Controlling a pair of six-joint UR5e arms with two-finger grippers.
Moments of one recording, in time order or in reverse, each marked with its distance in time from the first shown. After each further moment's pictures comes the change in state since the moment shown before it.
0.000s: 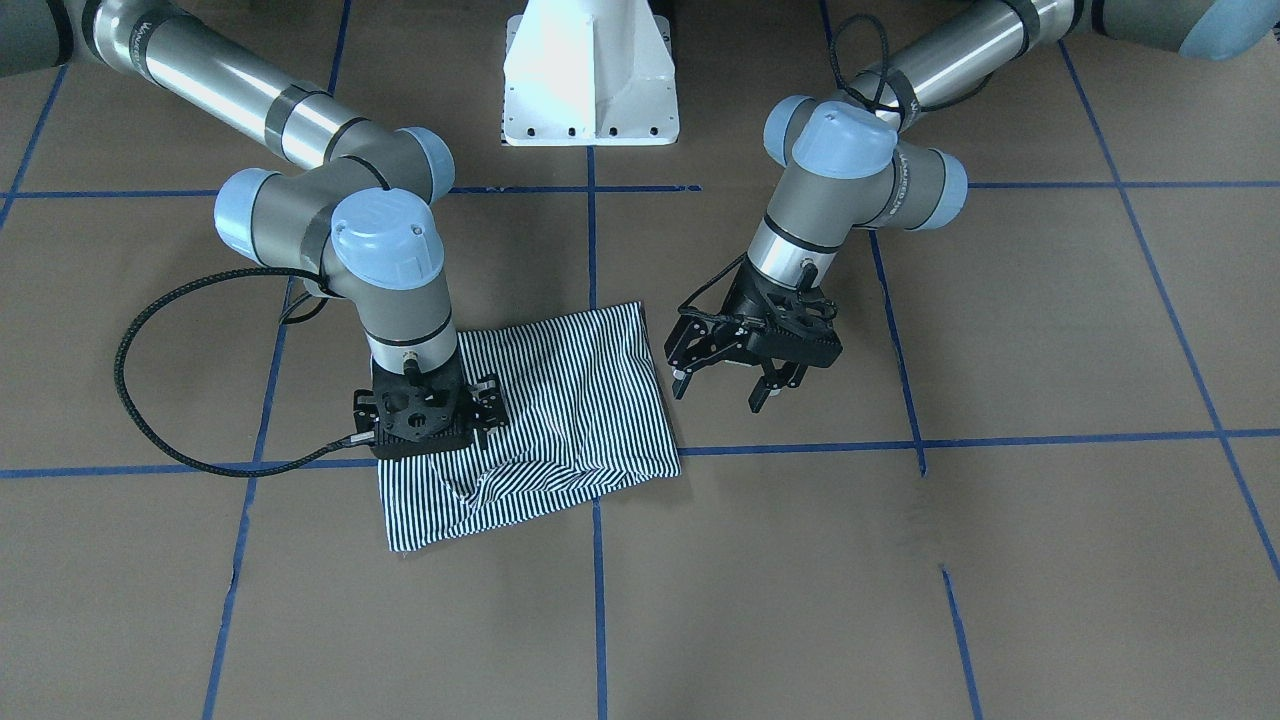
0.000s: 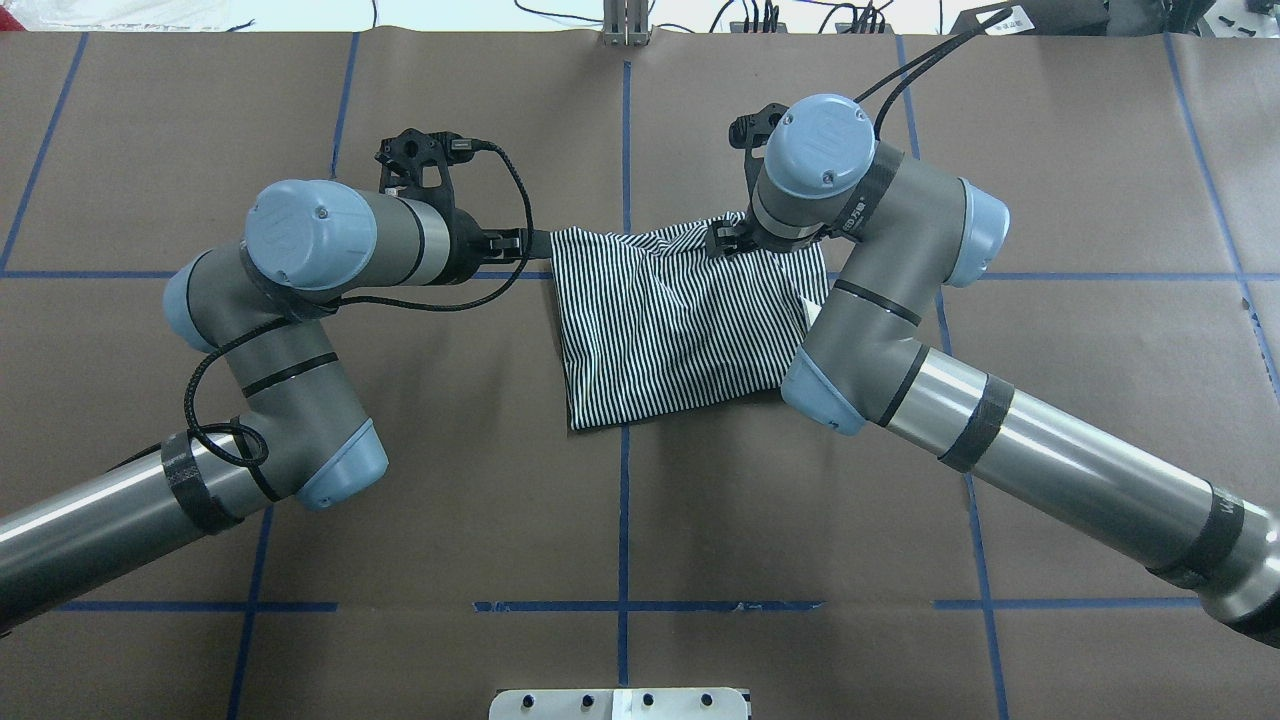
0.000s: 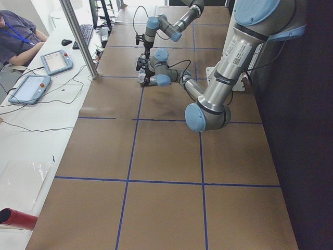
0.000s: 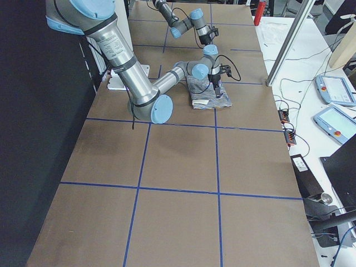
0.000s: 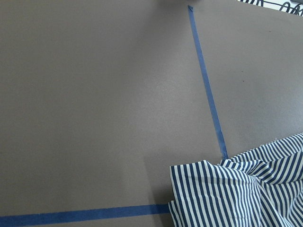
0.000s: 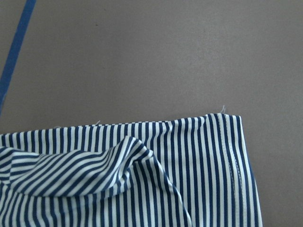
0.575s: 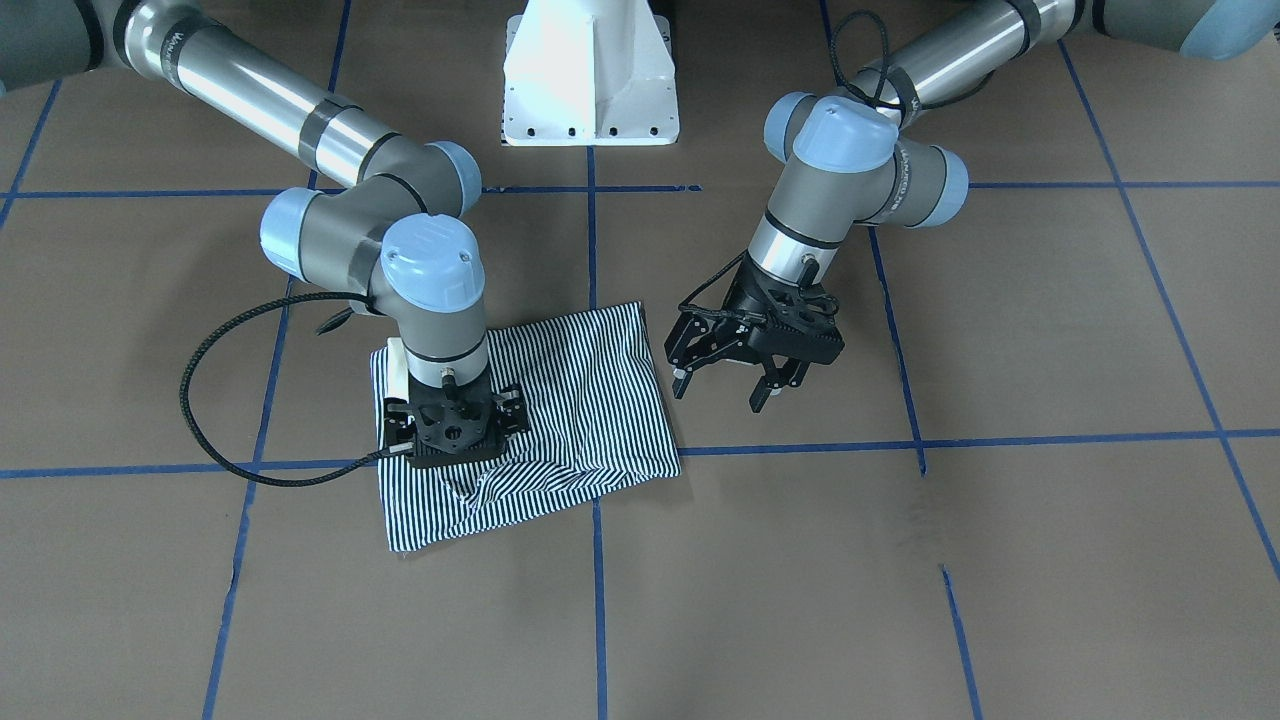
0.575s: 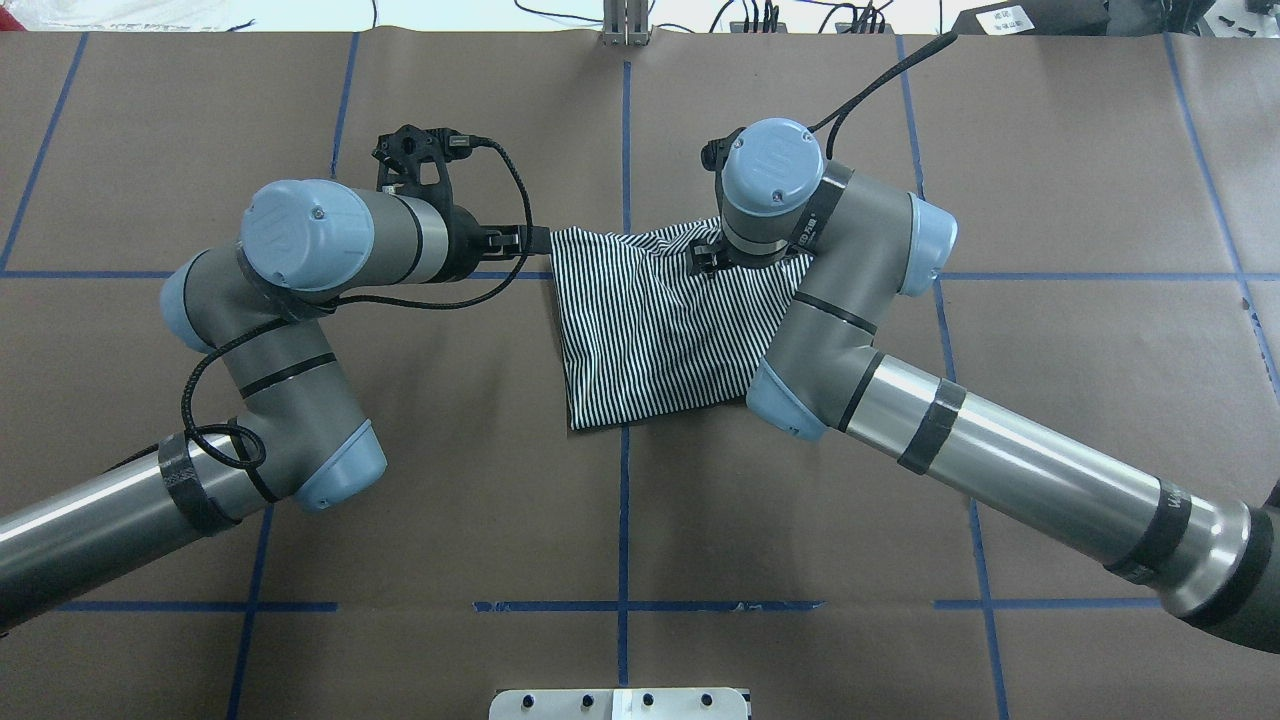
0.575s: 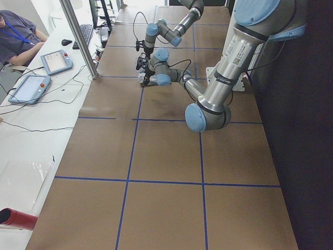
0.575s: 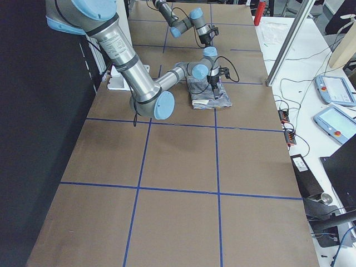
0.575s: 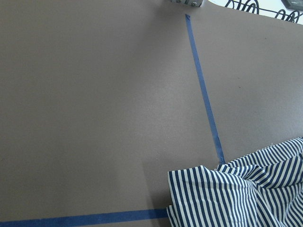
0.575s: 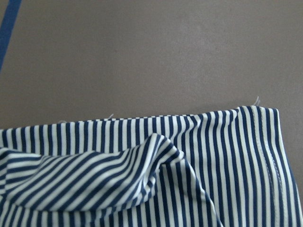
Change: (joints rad) left arm 0.000 0.002 -0.008 0.000 0.010 0.001; right arm -0.020 0.074 -0.122 -0.004 -0.016 0.005
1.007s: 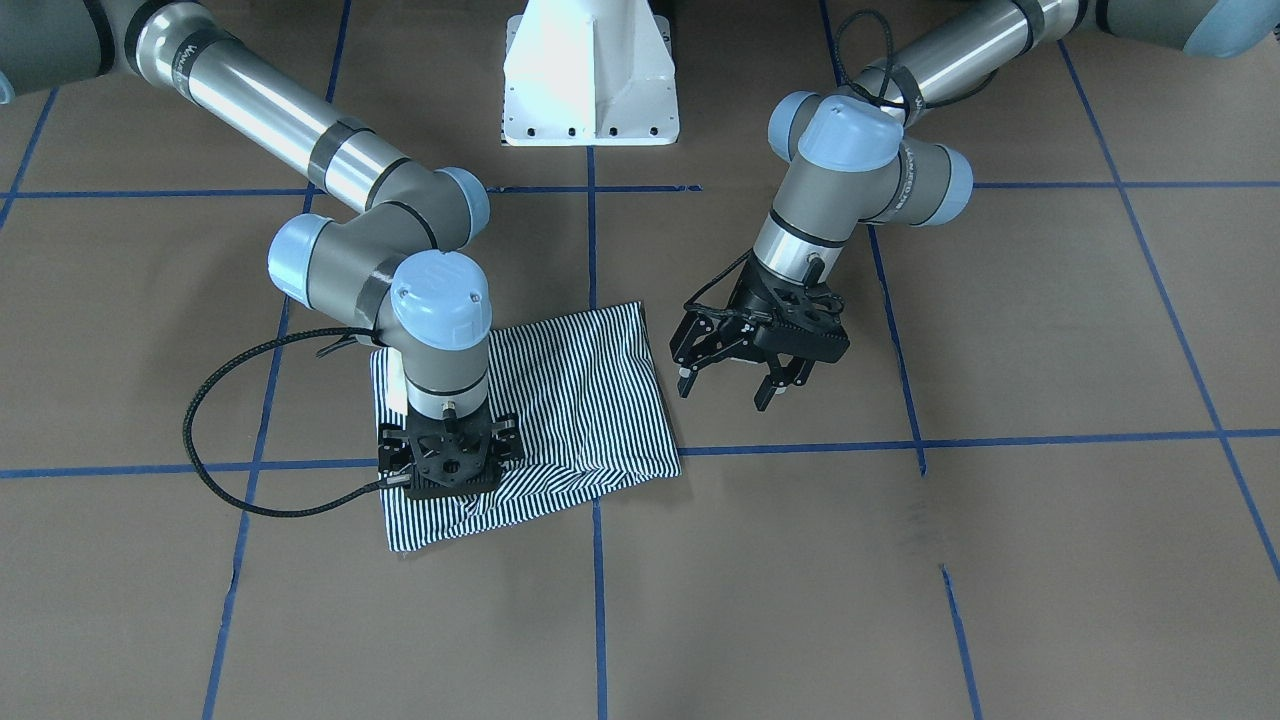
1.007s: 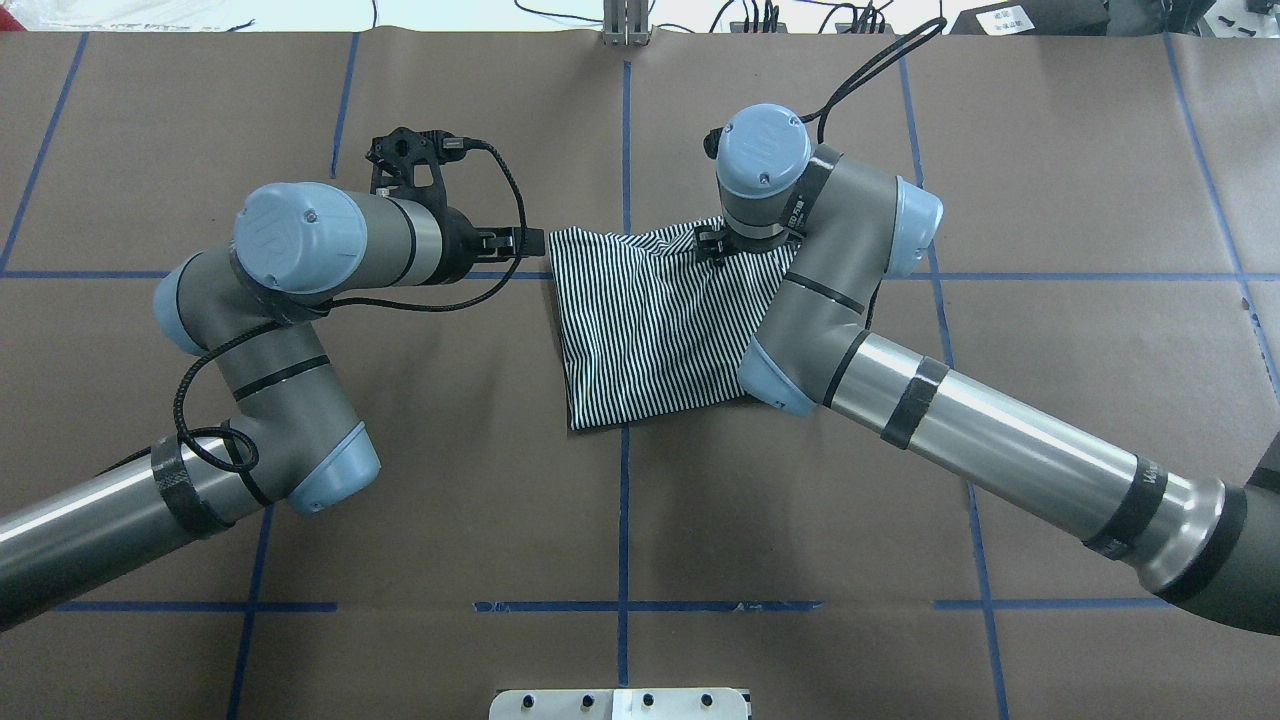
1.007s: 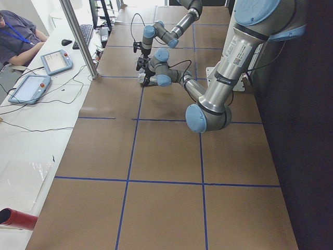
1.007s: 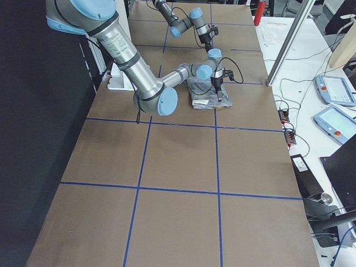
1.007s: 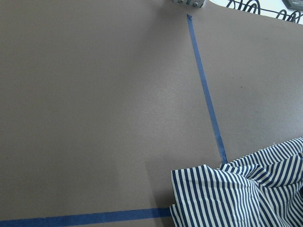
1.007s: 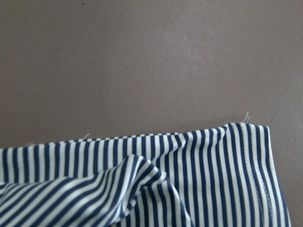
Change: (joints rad) left arm 0.000 0.015 -0.012 0.000 0.000 -0.001; right arm 0.026 0.049 -0.108 0.001 -0.012 -0.017
